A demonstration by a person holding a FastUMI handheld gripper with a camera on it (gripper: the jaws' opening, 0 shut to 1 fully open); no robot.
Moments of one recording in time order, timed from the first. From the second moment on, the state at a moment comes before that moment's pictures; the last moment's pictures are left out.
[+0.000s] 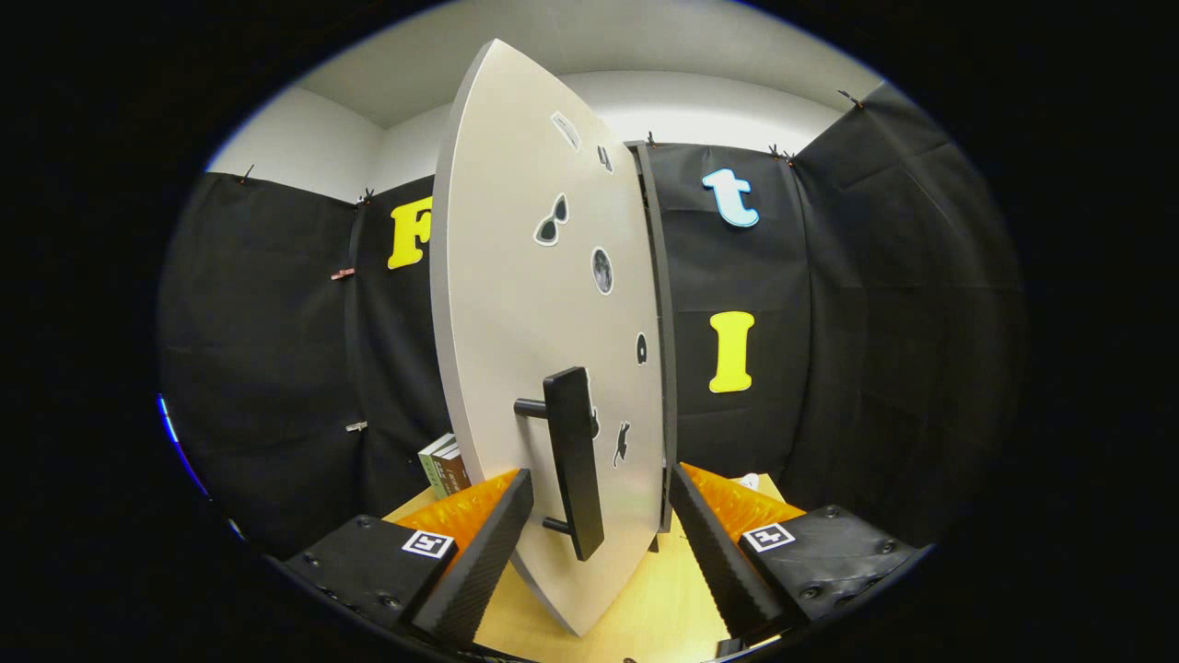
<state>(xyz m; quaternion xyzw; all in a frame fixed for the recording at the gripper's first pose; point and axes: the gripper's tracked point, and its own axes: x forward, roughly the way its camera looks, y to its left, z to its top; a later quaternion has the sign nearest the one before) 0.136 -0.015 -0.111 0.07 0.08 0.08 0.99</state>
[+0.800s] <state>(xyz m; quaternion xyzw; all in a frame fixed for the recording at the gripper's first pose) 0.188 0.105 -0.094 0.07 0.05 0.10 0.99</state>
